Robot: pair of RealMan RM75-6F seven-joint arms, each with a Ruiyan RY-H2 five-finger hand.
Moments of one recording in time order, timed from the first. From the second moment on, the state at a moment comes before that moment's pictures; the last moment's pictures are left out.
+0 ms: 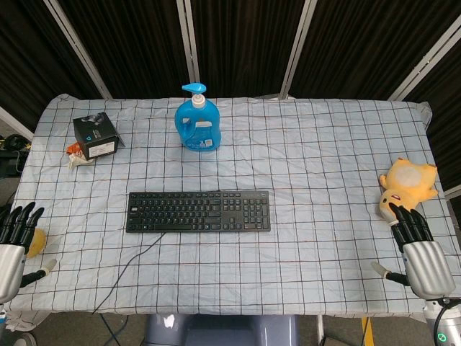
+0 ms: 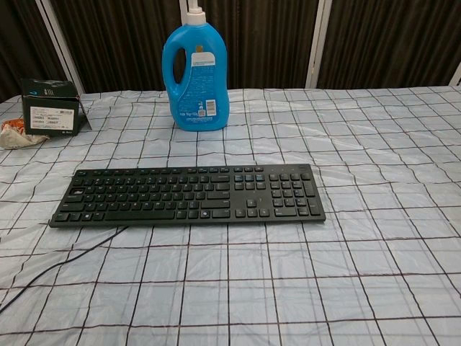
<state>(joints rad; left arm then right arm) 0.00 -1.08 -0.01 -1.79 1.64 1.61 0.26 0.08 -1.04 0.03 -1.73 -1.64 1.54 0.00</state>
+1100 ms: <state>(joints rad) -0.31 -1.05 -0.15 -2.13 1.02 1.19 0.66 0.07 -1.02 0.04 -1.76 -1.60 1.52 0.05</state>
